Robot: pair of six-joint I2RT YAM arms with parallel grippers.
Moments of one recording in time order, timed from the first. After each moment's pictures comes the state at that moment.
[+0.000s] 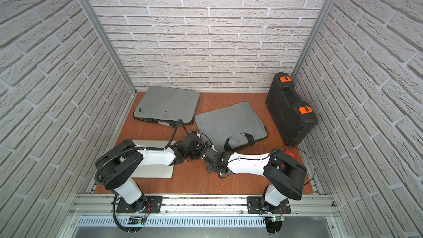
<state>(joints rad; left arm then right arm) -0.86 1.68 0.70 0.19 0.09 -1.05 0.98 1.57 0.76 -0.33 0.26 0.57</state>
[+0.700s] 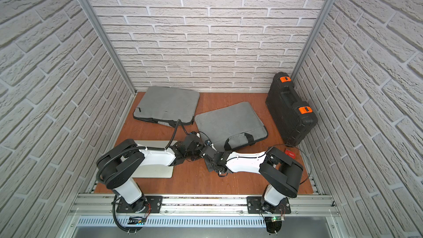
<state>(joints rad) -0.85 1.69 0.68 0.24 0.09 -1.09 0.95 1.61 0.76 -0.27 0.27 0.54</state>
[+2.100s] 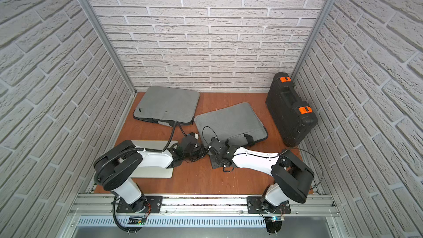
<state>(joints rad) -0.84 1.66 0.62 0.32 0.12 -1.14 0.85 1.50 0.79 -0.49 0.10 0.61</state>
